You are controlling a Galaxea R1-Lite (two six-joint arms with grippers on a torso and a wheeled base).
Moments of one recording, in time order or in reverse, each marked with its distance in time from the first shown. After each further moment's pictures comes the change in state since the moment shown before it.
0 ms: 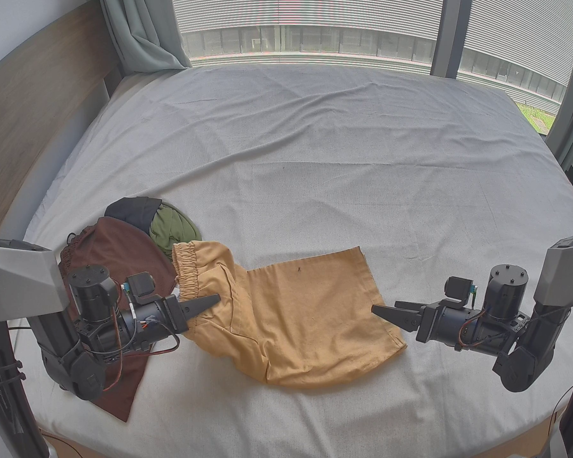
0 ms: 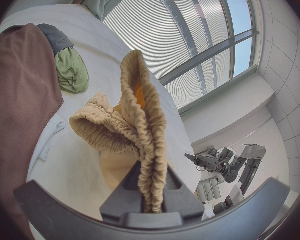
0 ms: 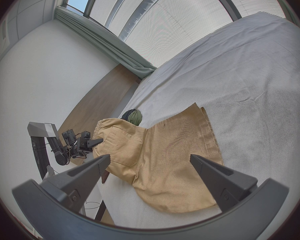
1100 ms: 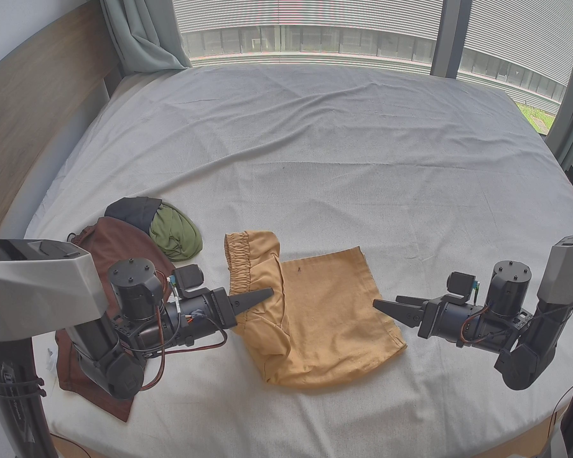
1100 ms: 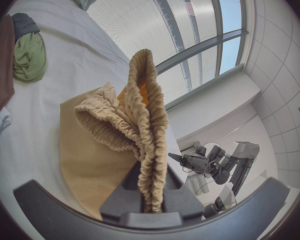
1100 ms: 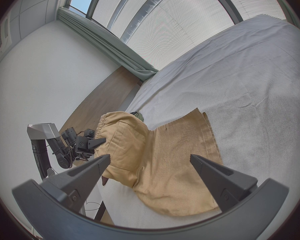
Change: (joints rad) left arm -0.181 0.066 -0.173 0.000 0.013 -0.119; right arm -0.004 -0.020 -0.007 0.001 0.001 0.000
